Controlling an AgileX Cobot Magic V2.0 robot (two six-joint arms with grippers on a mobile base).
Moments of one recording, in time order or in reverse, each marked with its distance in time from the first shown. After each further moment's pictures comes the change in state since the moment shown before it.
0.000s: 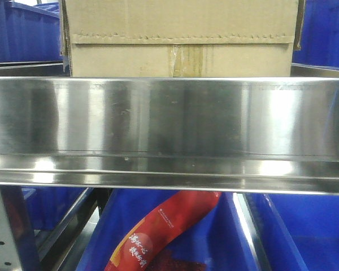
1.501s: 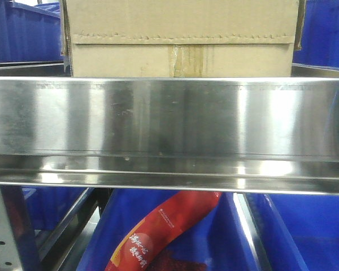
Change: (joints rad) left arm 0.332 -0.405 0.571 -0.143 -0.230 0.105; right arm 0.000 0.000 0.000 0.000 -0.002 -0.004
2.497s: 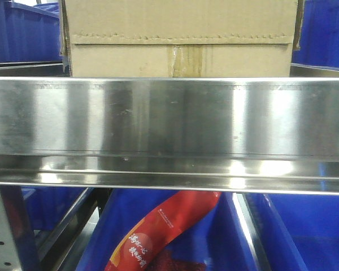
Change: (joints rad) left arm 0.000 0.000 0.000 0.000 0.000 0.000; right arm -0.254 -0.418 0.397 0.000 -0.070 0.089
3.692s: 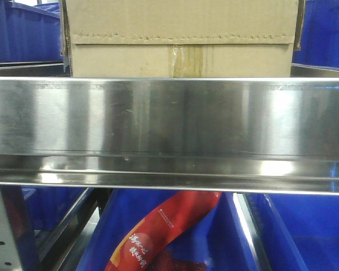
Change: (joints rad) left arm 0.000 0.000 0.001 0.000 -0.003 0.000; right arm -0.004 -0.056 0.148 -0.038 -0.096 0.000
